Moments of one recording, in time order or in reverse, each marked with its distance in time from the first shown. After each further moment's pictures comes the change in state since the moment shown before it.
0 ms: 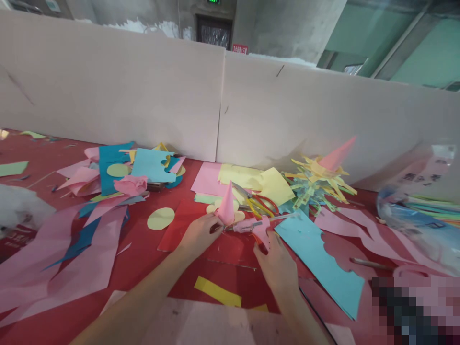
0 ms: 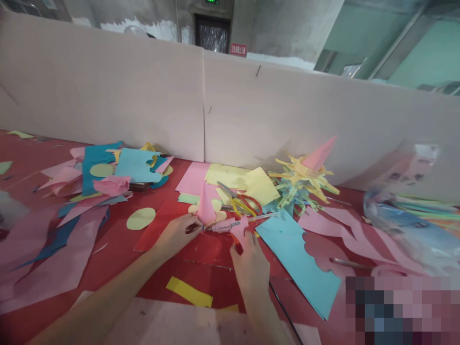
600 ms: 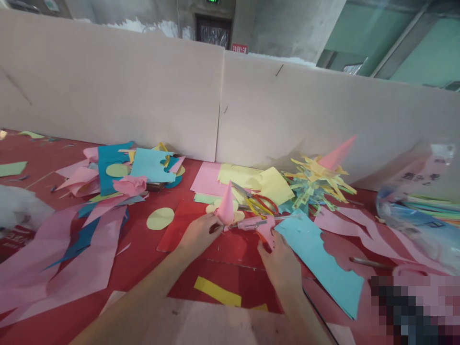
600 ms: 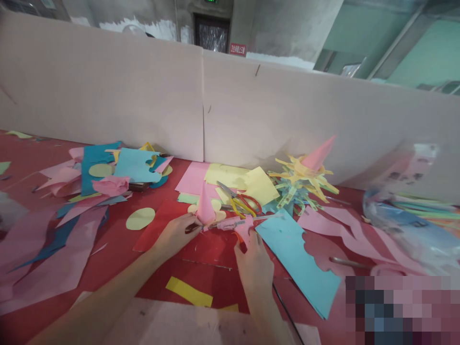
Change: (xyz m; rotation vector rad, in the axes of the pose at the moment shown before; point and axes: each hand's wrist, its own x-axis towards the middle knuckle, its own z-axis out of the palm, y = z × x) left_hand 0.000 0.000 -0.001 -0.007 -0.009 0.018; right_hand 0.004 0.007 0.001 -0.001 0.053 0.036
